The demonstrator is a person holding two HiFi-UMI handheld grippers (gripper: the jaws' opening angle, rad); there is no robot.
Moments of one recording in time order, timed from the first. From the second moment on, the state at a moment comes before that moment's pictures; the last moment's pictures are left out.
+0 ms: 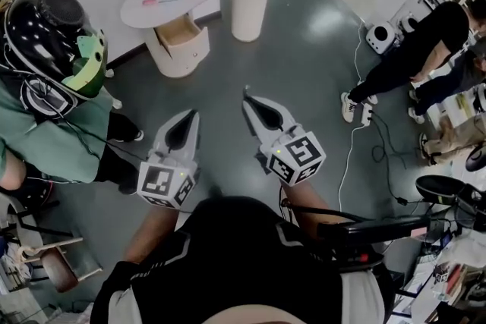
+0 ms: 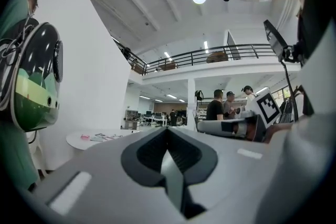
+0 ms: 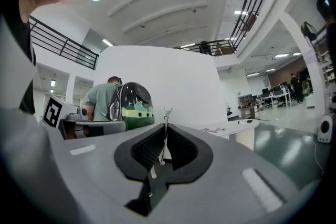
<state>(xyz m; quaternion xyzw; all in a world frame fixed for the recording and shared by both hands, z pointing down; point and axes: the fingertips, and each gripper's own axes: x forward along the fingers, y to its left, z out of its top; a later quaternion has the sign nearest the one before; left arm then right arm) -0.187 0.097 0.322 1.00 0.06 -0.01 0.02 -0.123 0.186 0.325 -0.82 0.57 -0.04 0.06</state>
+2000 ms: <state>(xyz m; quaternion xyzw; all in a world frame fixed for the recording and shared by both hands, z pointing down) 0.212 -0.091 0.343 1.00 -0.07 0.03 0.02 0.291 -0.041 0.343 -0.72 0.68 -0.07 0.07</state>
